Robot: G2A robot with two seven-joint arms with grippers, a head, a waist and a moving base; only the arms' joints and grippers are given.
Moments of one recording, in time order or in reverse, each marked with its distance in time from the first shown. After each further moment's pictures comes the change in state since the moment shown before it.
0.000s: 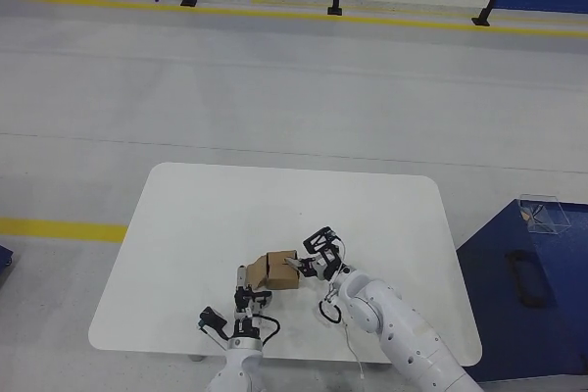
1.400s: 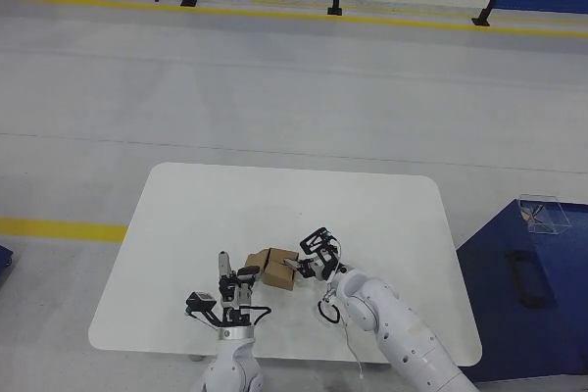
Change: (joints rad) left arm 0.003 -0.048 -0.114 -0.029 0.111 -0.182 -0.044; right arm -0.002 -0.030 0.033 0.019 -0.062 -0.012 0.042
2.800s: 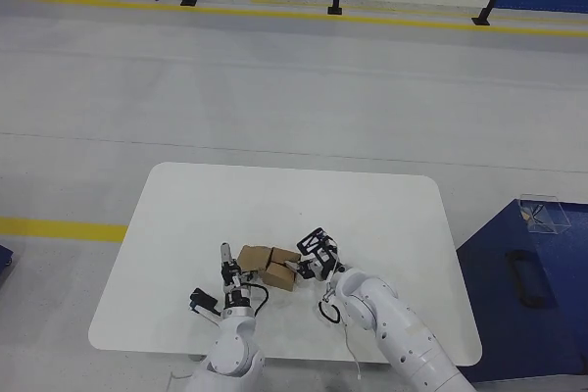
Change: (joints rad) left arm -0.114 -0.058 -0.045 0.157 -0.101 0.163 0.033; right arm -0.002 -0.019 0.024 -0.001 -0.066 -0.016 0.060
